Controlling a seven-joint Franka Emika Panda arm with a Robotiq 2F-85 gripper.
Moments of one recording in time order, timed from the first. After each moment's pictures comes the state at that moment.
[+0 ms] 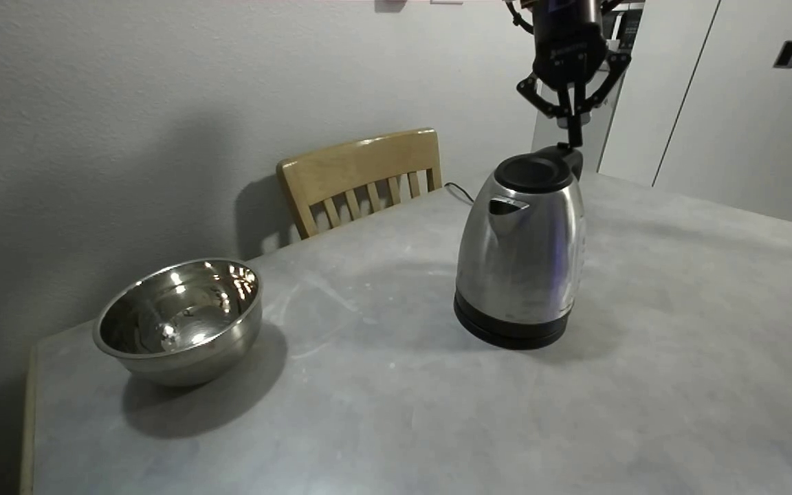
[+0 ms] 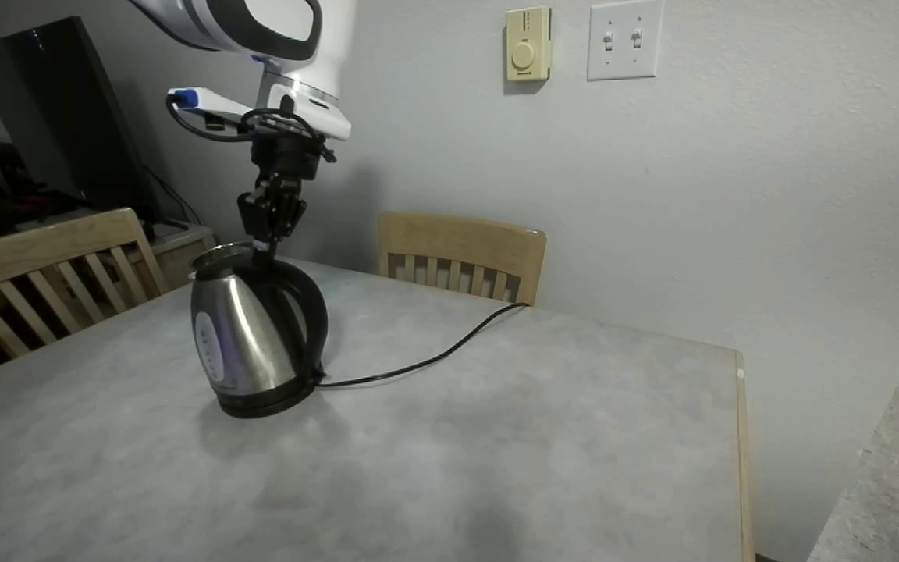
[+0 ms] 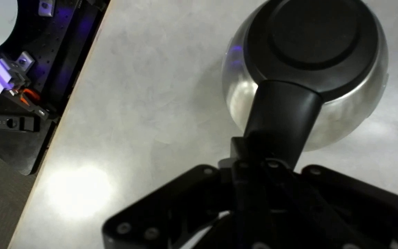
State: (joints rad) arm 0.00 0.52 -0.08 -1.47 0.20 1.57 1.01
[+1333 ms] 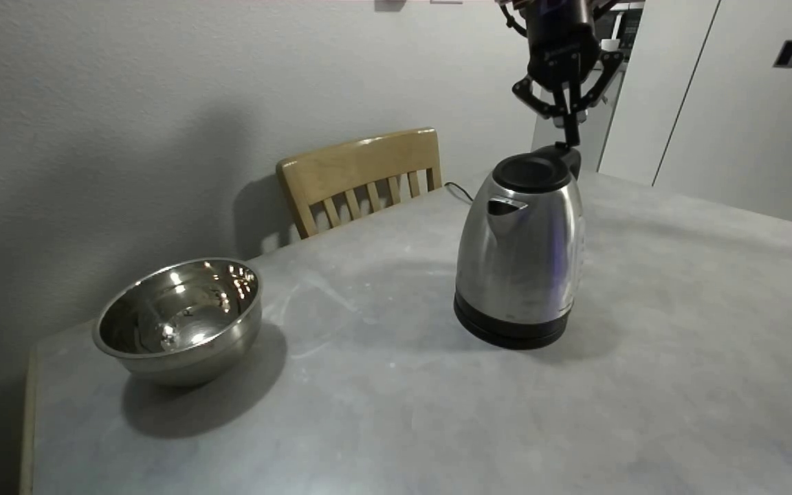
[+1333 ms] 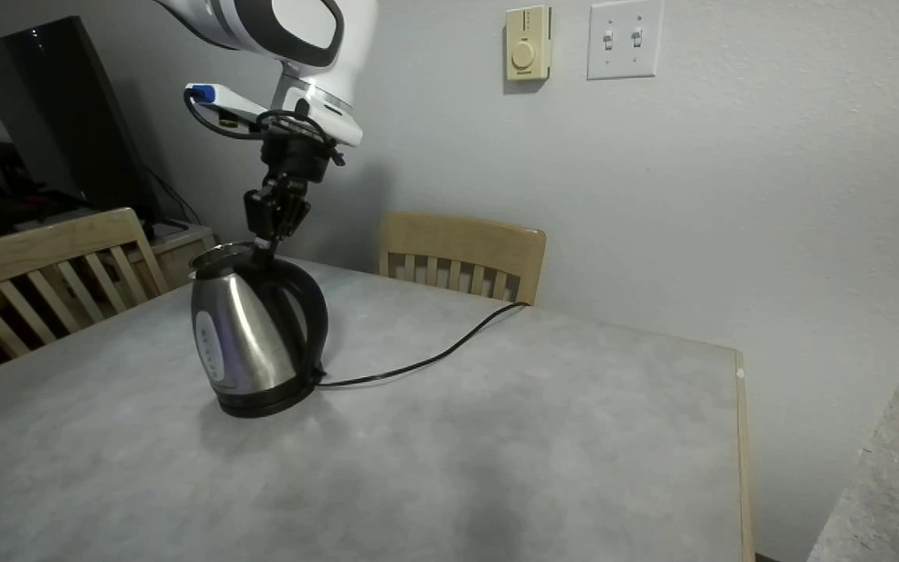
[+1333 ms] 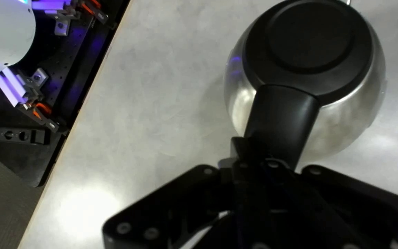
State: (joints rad) arm -0.02 0.60 -0.08 -1.35 0.24 1.46 1.02
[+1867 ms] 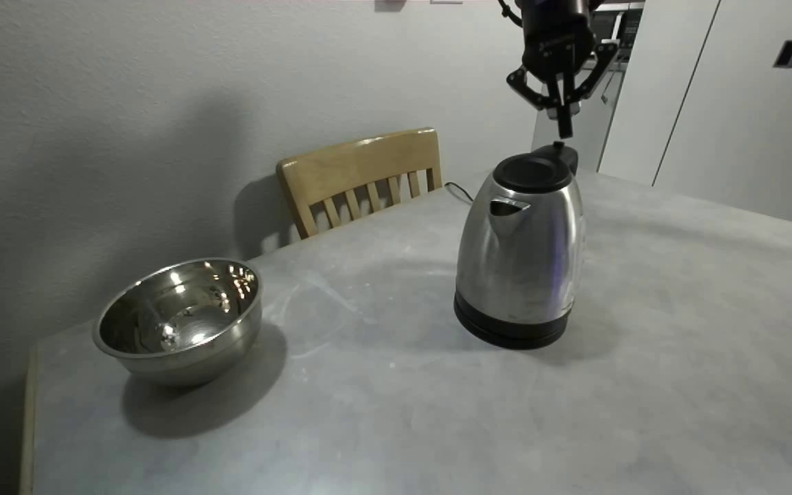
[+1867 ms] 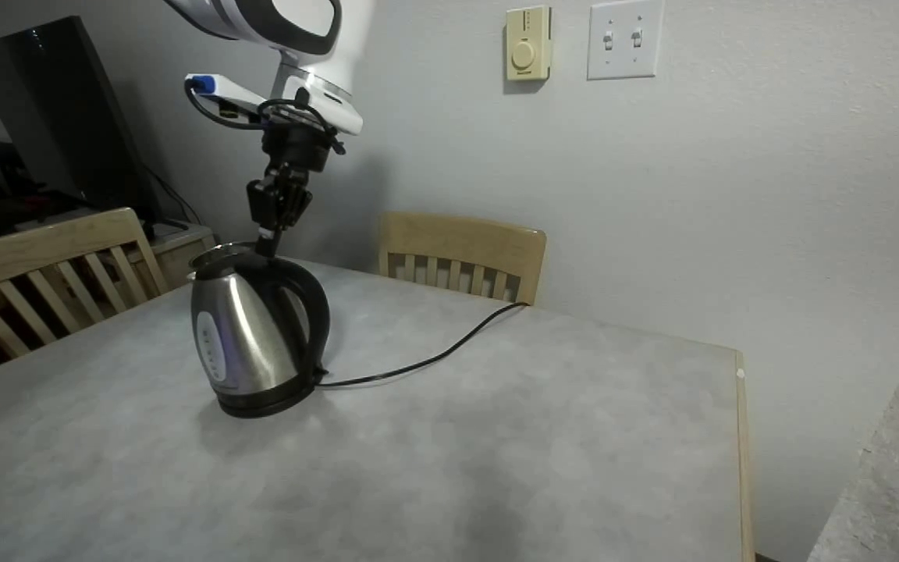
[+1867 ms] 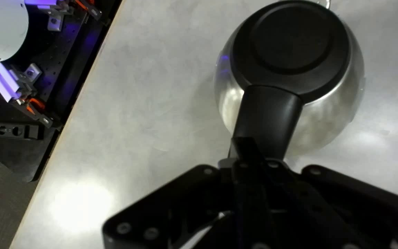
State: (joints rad) arm -0.02 0.60 -0.08 -1.31 0.24 1.46 1.02
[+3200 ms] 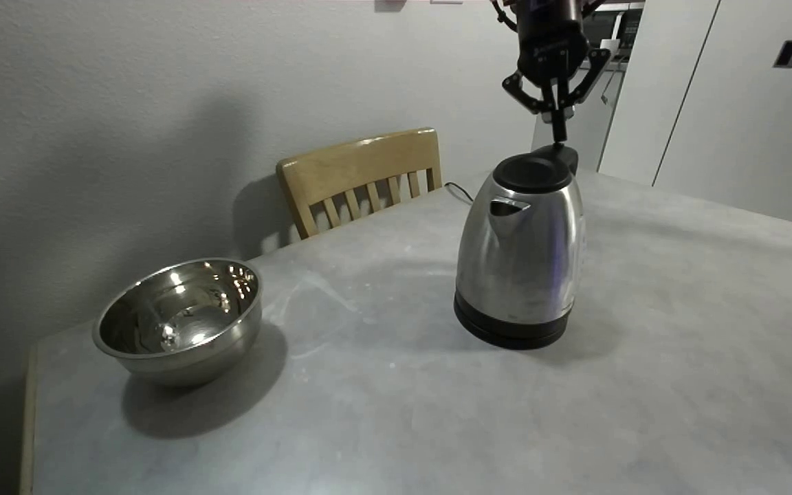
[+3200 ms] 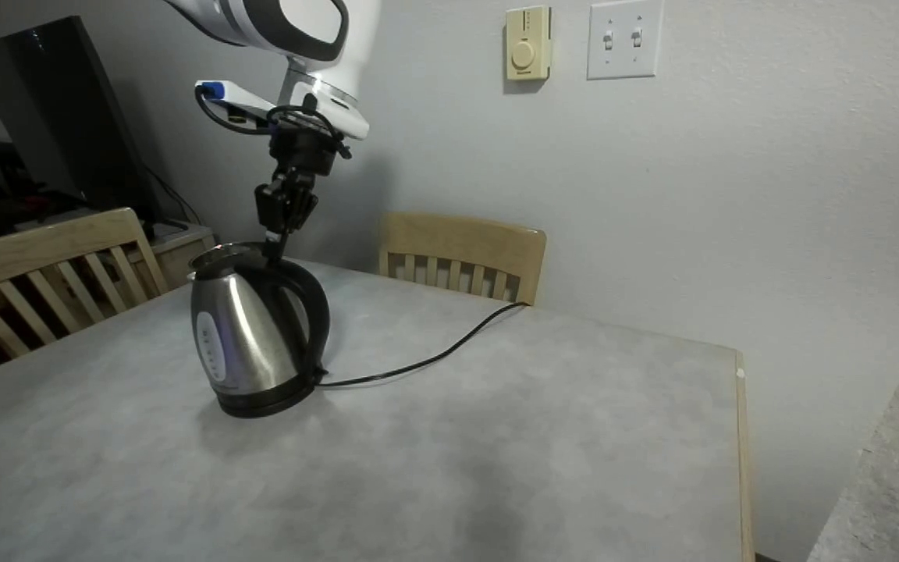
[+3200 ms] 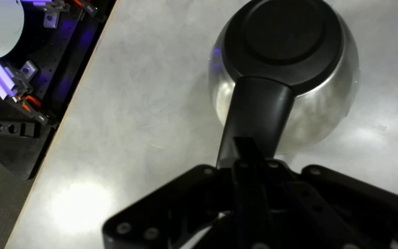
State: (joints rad) arm -0.02 0.64 -0.08 -1.27 0.24 1.45 1.02
